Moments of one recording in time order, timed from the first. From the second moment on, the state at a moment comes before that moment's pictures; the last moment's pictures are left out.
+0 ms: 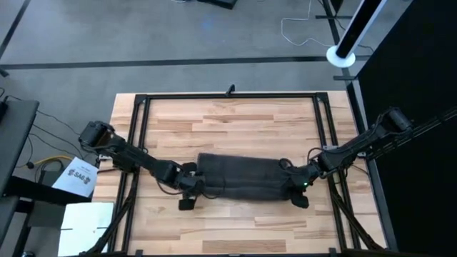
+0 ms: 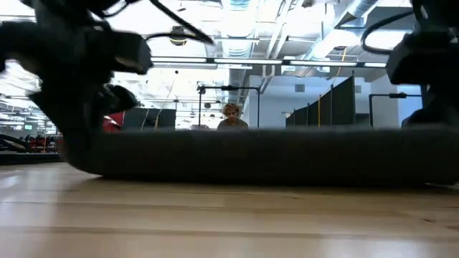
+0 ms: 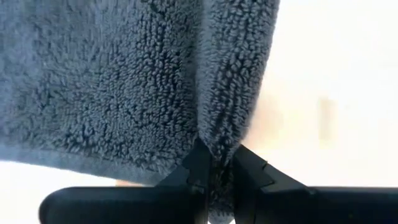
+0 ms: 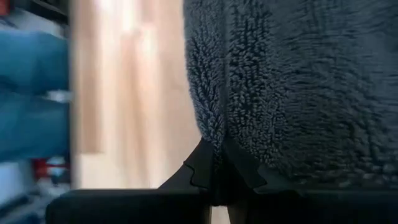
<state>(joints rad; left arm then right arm) -0.39 1.59 0.86 -0.54 -0.08 -0.40 0.46 1.18 0.39 -0.06 -0.19 0.77</state>
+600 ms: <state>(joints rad) -0.19 1.40 0.63 -0.23 0.43 -0.62 0.30 1.18 0.27 0.17 -0.50 1.05</state>
